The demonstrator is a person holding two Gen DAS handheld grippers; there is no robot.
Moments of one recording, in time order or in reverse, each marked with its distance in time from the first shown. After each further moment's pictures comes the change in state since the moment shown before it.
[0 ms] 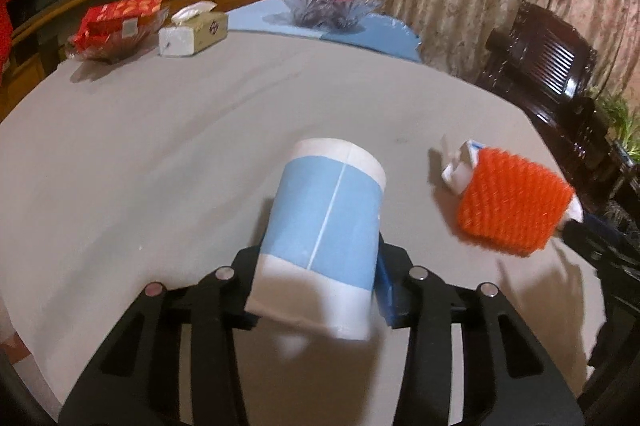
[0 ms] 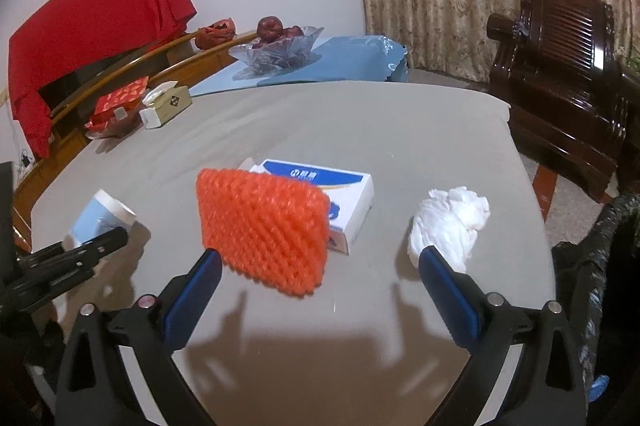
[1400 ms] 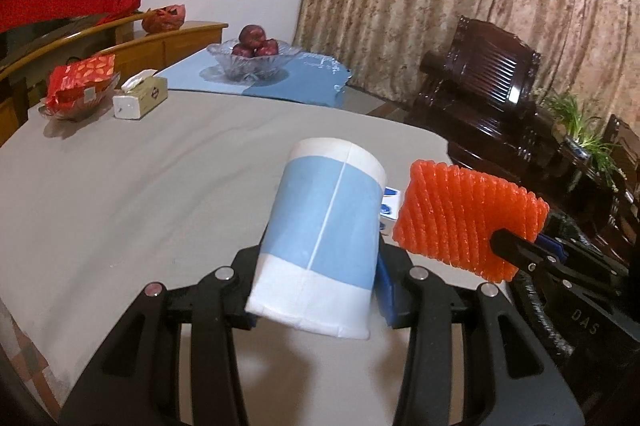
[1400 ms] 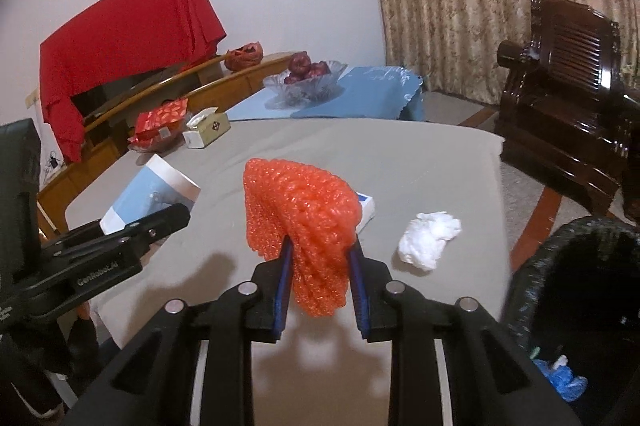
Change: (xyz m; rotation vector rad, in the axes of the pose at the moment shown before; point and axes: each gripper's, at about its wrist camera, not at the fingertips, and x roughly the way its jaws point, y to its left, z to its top) left arm -0.091 -0.088 0.006 0.081 -0.112 -0.148; right arm -0.107 0.011 0.007 -0.035 -0.075 0.071
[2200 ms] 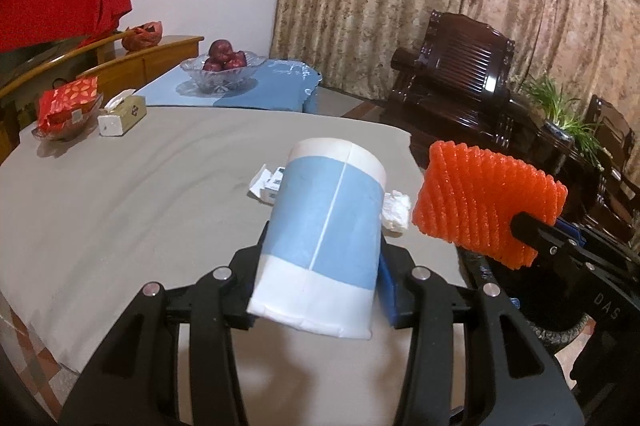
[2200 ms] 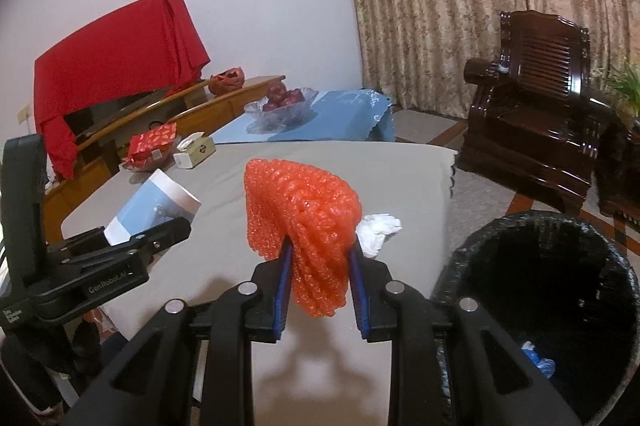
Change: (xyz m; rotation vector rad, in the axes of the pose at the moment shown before) left arm -0.037 -0.054 -0.013 0.077 -0.013 -0.040; right arm -0.077 -0.027 -0.009 0.031 -0.080 -0.069
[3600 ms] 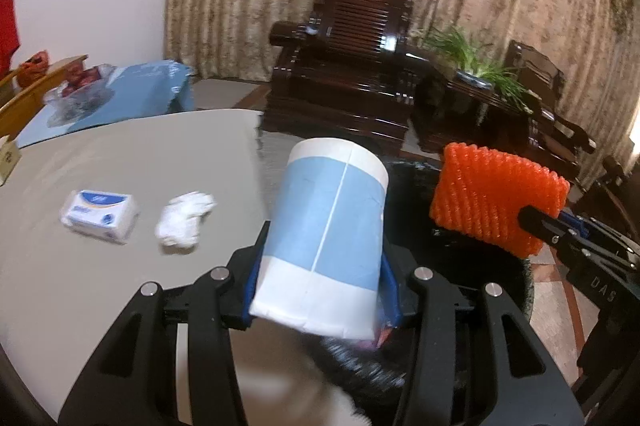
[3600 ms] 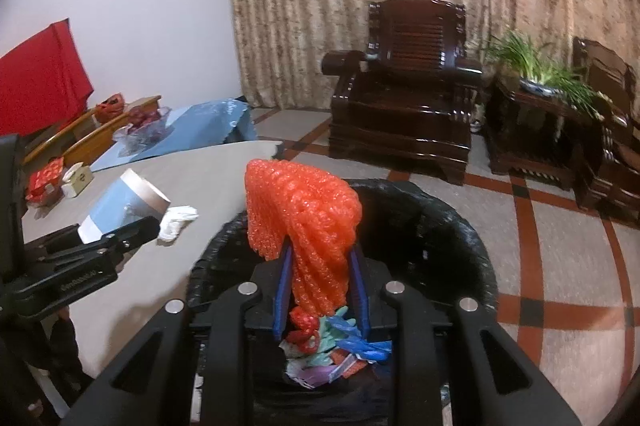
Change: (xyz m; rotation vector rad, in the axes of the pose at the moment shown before) left arm 0.073 -0.205 -0.015 0.203 0.067 -0.291; right arm -0.081 -0.177 -0.037 0.175 -0.017 -0.377
